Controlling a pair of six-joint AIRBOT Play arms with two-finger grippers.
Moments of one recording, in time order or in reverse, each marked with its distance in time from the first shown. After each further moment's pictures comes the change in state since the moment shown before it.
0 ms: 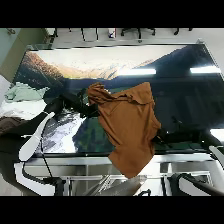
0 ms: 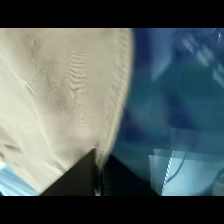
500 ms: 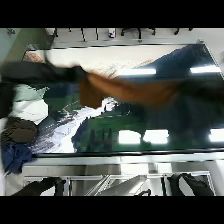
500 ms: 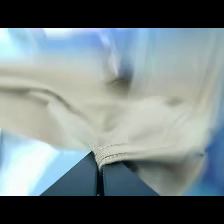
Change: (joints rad) left arm 0.004 0.554 0.369 0.022 0.010 -0.015; right arm -0.051 0.401 0.860 0.059 -0.115 0.034
